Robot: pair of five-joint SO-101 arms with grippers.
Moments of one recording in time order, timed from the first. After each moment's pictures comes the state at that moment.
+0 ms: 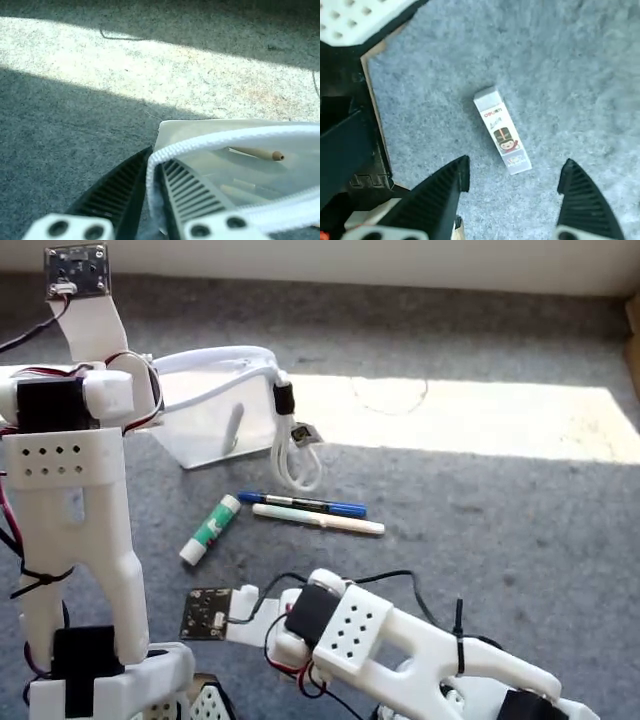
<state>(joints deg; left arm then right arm) -12.4 -10.7 -13.3 89.3 11.2 -66.6 -33.8 48.9 77.8 26.5</state>
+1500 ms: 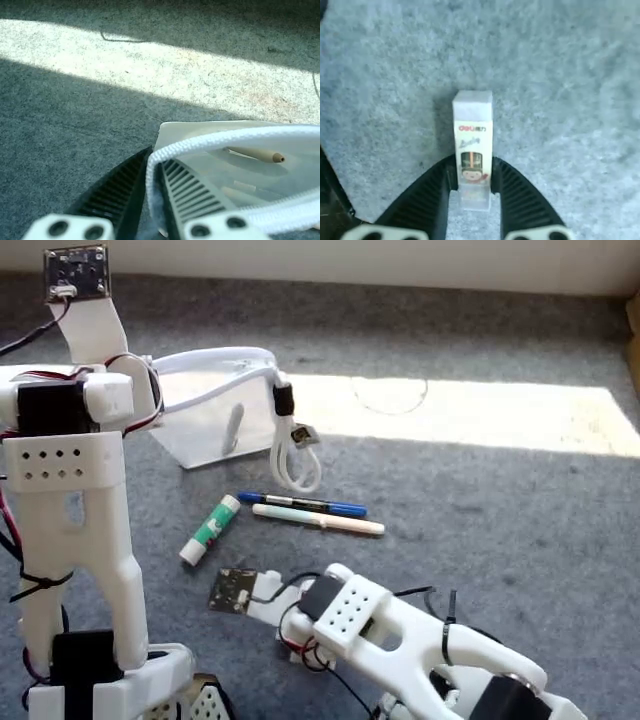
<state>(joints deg) -12.4 -10.8 -11.3 87.8 11.1 -57.1 -27.3 60.4 60.3 26.1</state>
